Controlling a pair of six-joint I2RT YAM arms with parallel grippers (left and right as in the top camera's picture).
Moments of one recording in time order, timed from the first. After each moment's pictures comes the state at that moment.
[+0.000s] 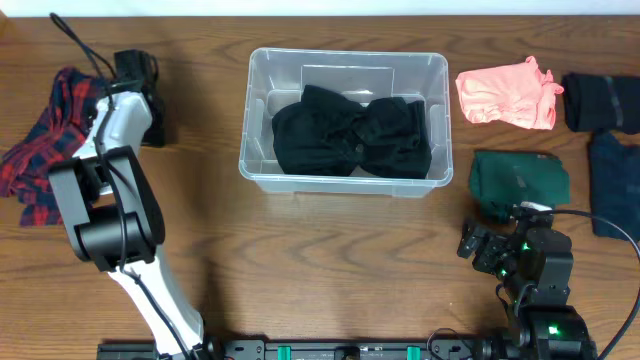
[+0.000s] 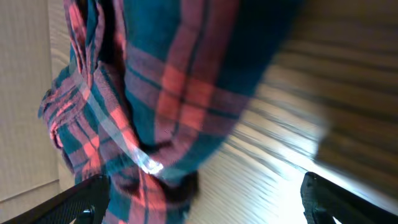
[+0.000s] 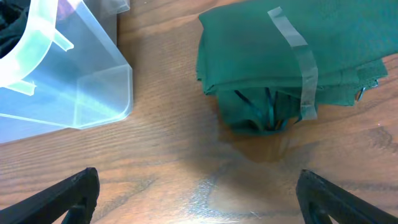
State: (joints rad) left arm 0.24 2.16 1.55 -0.63 -0.62 0.18; right arm -0.03 0.50 0.35 -0.60 -0.03 0.31
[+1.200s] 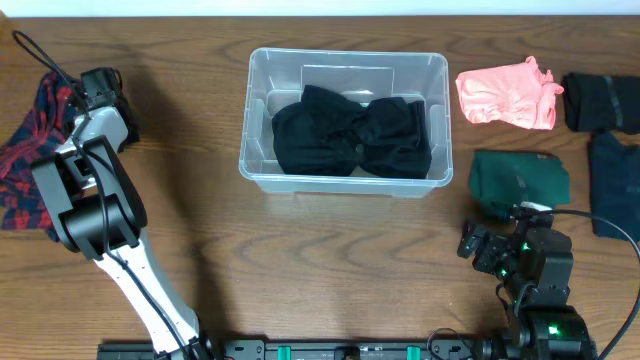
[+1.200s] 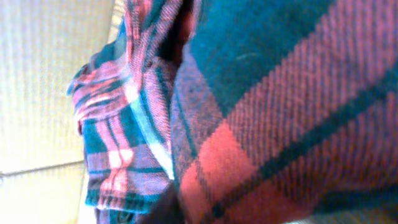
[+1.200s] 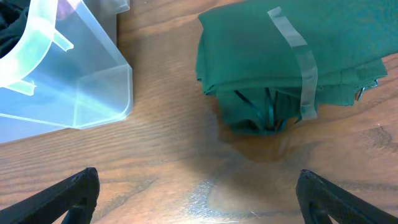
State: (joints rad) left arm 0.37 2.29 1.56 -0.39 -0.83 0.17; right arm -0.03 0.50 0.35 -0.60 -0.03 0.31
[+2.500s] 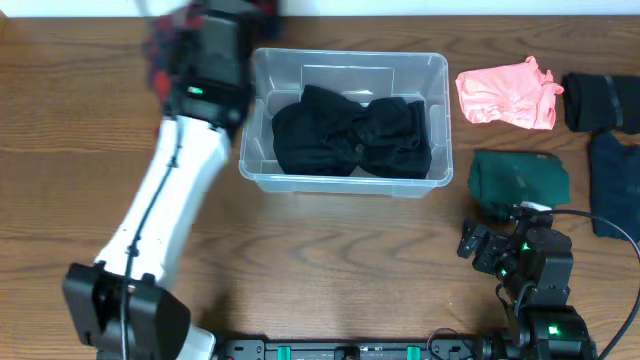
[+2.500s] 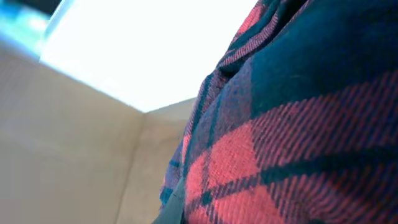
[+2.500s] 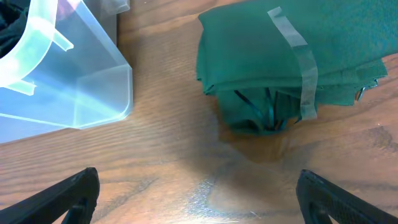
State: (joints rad) left arm -0.33 1.66 1.55 -0.48 -0.73 0.30; right arm -0.03 0.50 0.35 -0.60 -0.03 0.31
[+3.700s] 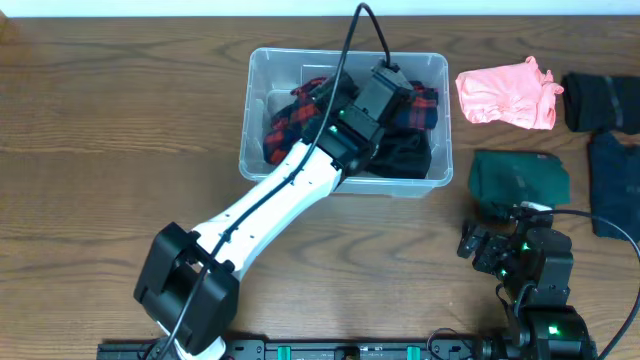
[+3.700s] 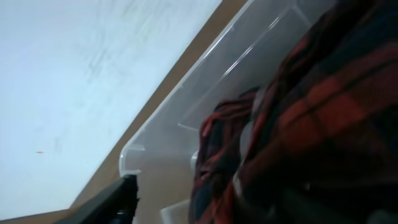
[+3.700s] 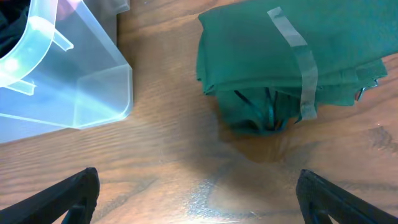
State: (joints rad) left arm -0.74 1.83 1.55 -0.51 -0.61 0.37; right arm -0.03 0.50 0.35 -0.60 -0.03 0.31
